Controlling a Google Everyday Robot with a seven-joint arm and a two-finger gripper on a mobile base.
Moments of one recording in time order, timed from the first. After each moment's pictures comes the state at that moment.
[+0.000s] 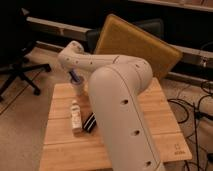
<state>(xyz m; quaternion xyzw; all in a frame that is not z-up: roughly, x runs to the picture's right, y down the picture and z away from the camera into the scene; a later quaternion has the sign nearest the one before) -0.230 -0.122 0.906 -0.14 -0.10 0.49 0.85</state>
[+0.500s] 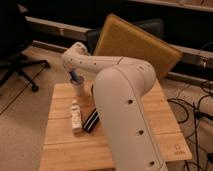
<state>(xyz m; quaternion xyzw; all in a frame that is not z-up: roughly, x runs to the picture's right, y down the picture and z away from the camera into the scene) -0.231 -0.128 0.908 -0.14 -0.14 0.50 0.84</state>
